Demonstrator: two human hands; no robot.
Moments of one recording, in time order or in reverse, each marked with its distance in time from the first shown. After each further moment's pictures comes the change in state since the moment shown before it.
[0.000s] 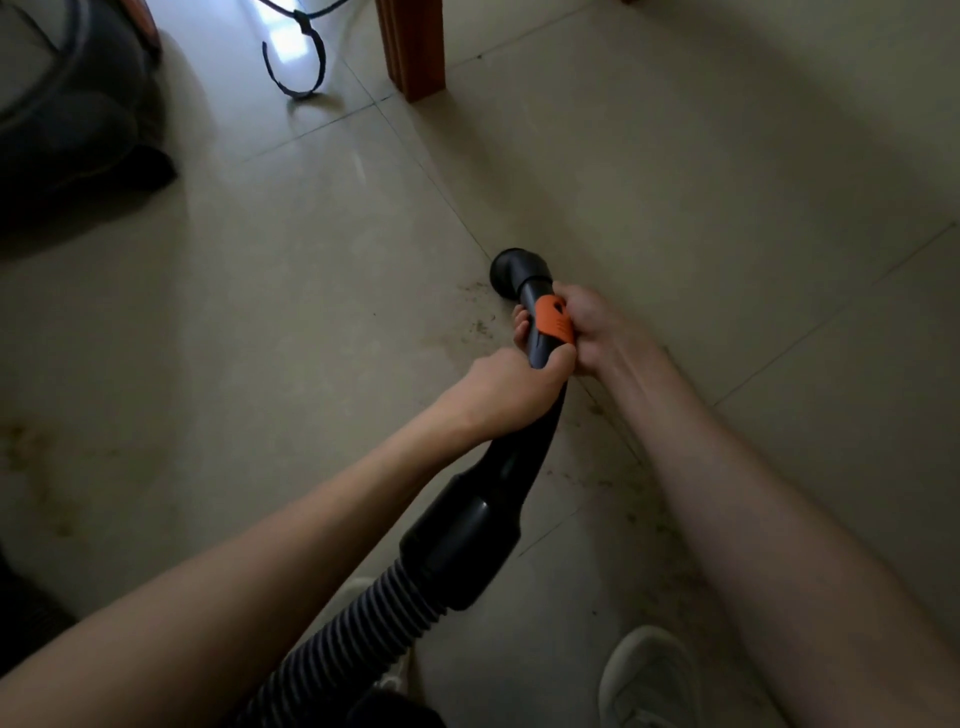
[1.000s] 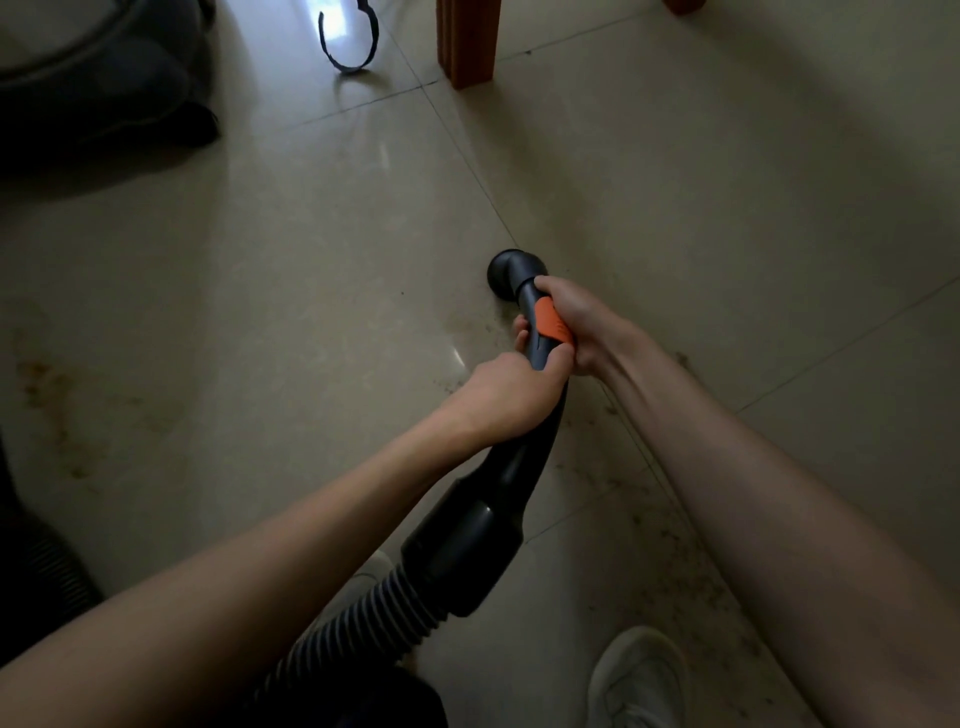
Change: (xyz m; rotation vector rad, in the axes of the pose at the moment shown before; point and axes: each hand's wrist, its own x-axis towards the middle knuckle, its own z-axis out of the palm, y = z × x) left_hand -0.019 -0.023 -0.002 -0.137 0.029 -0.043; right_hand -0.003 0.020 0.024 -0.427 0.057 -0.015
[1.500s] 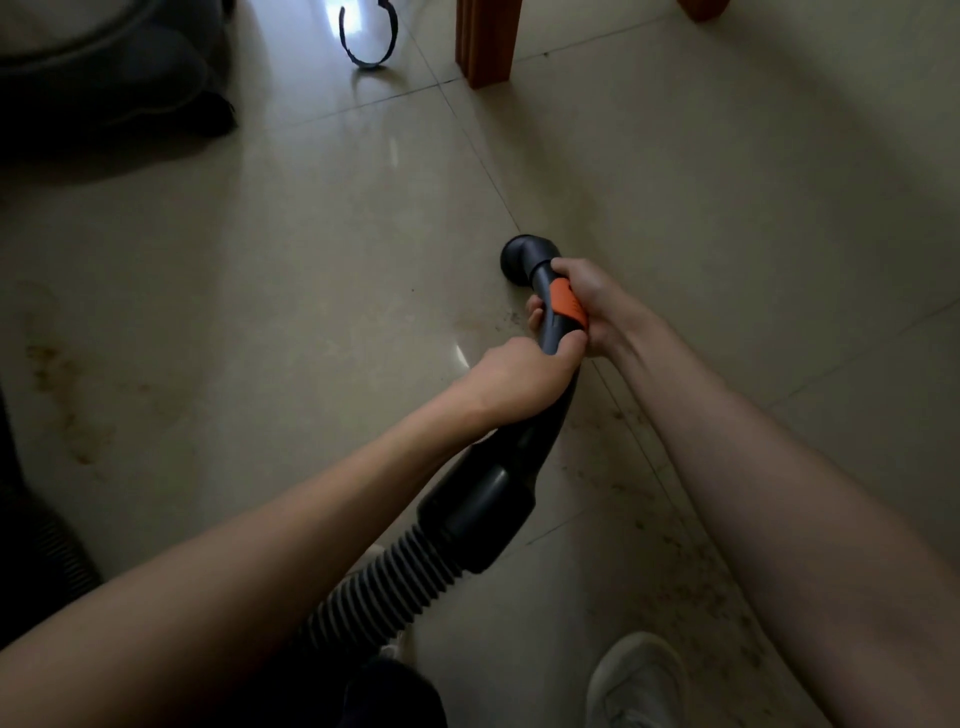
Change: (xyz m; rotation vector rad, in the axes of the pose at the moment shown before) left_hand 0.006 0.004 -0.009 0.001 0.018 0.026; right_hand 0.013 -0.015 0.003 0.018 0.015 -0.034
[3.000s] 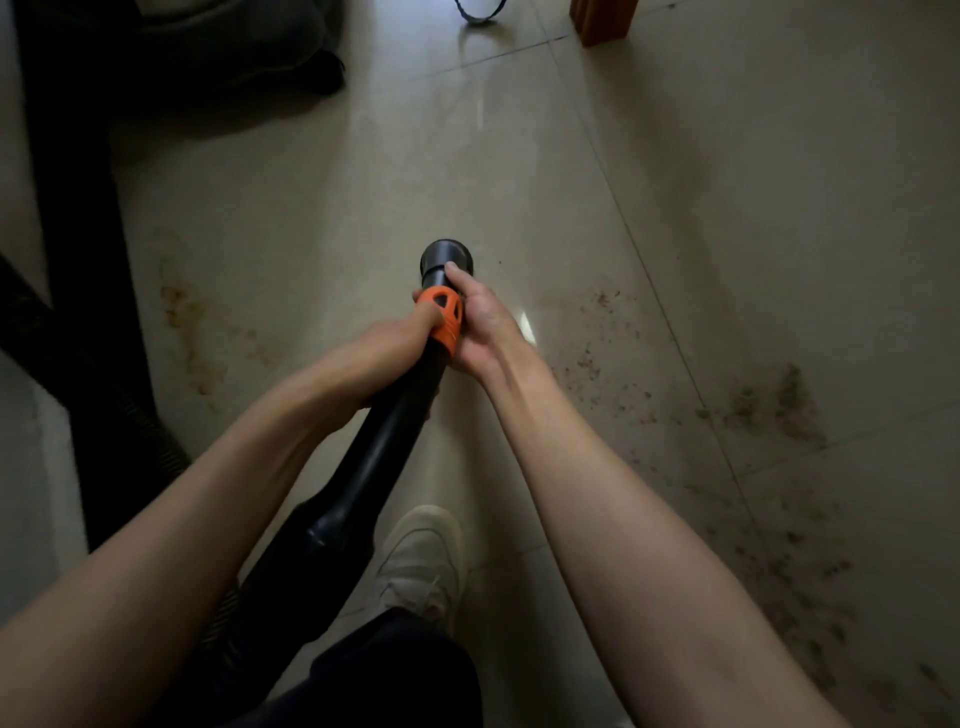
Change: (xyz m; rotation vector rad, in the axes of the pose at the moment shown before) left_hand -0.043 -0.097 -0.082 -0.473 0.226 -0.333; right_hand -0.002 0.089 0.142 0.312 -0.290 0.166
